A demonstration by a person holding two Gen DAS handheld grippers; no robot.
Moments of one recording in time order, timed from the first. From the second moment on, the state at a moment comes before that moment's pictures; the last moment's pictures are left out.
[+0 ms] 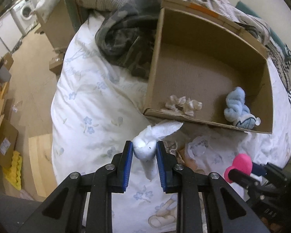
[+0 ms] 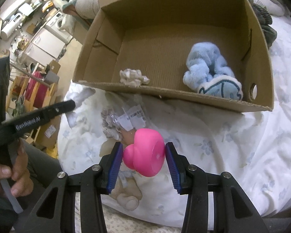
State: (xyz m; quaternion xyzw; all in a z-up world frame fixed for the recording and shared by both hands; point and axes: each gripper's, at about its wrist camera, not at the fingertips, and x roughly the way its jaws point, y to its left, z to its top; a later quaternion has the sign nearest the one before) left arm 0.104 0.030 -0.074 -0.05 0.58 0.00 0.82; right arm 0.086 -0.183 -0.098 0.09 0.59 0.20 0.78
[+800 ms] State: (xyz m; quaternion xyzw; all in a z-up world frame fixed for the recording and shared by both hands) left arm 0.163 0.021 0.002 -0.08 0.44 0.01 0.89; right arm 0.138 -0.245 -0.049 0.16 0.49 0.12 0.85
